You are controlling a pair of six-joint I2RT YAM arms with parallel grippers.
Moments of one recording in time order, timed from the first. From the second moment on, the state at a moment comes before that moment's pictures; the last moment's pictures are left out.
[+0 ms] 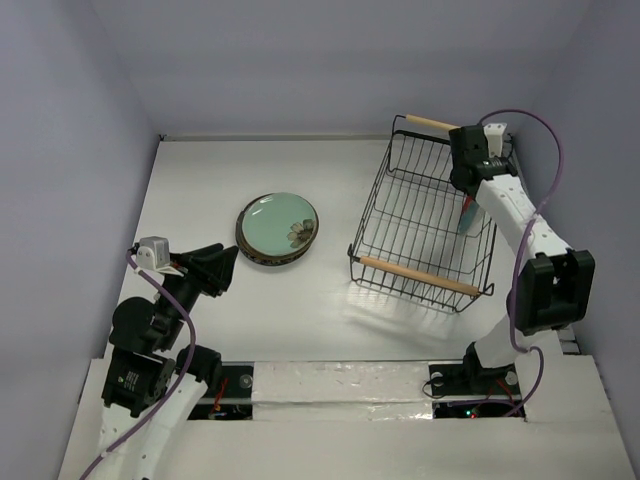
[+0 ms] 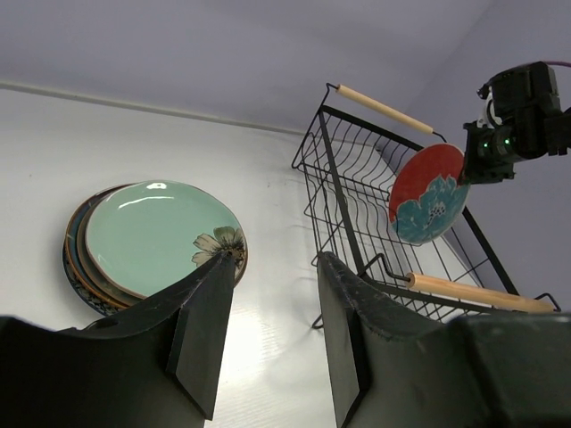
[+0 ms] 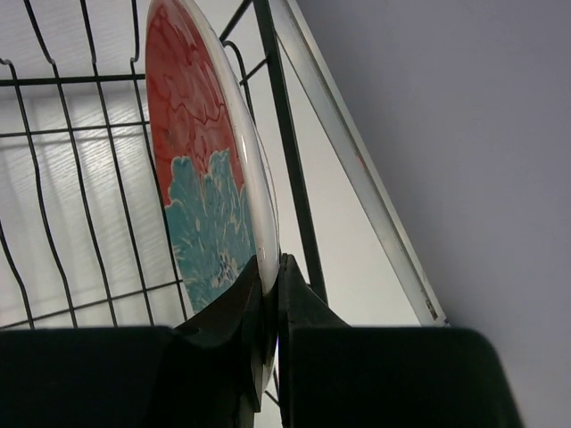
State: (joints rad) left arm -0.34 0.19 0.68 -0.39 0.06 -0.47; right arm 0.15 1.63 1.47 -0.73 0.81 0.22
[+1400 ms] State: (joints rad) left arm -0.33 0.25 0.68 -0.39 0.03 -0.47; right arm 0.65 1.85 1.47 -0.17 -0.15 0.65
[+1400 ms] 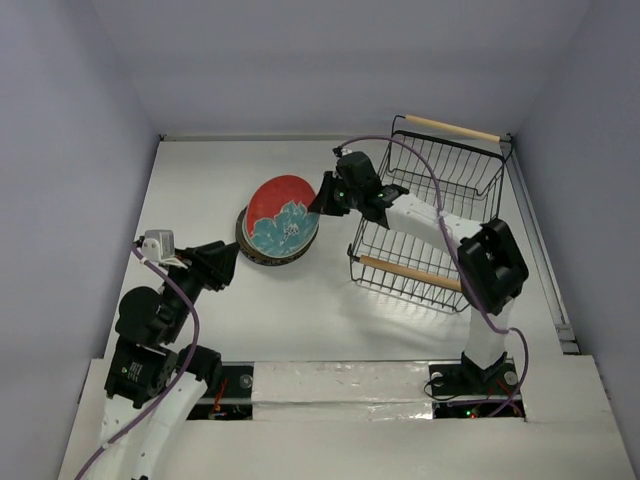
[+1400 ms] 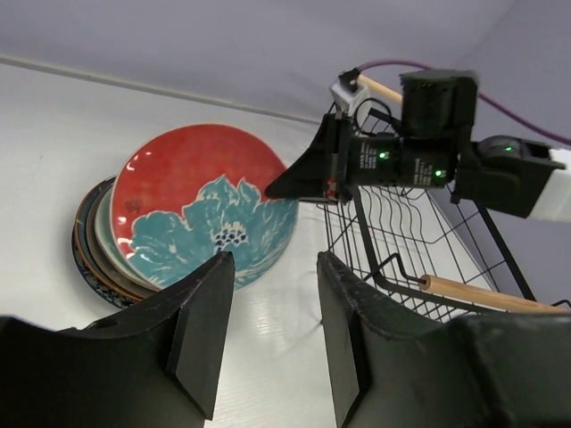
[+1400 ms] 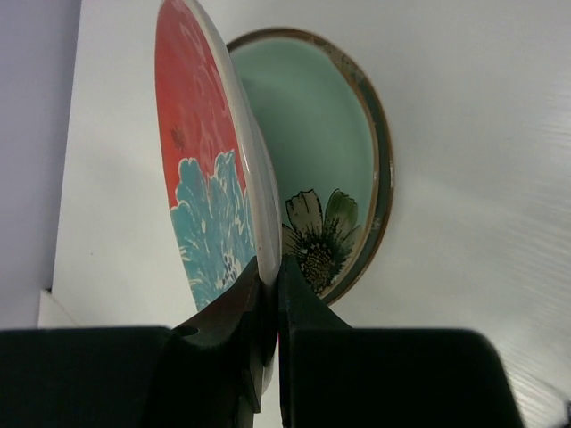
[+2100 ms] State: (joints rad) left arm -0.32 0.27 0.68 -0.39 0.03 -0.47; right arm 0.65 1.98 1.40 0.14 -0.24 0.87
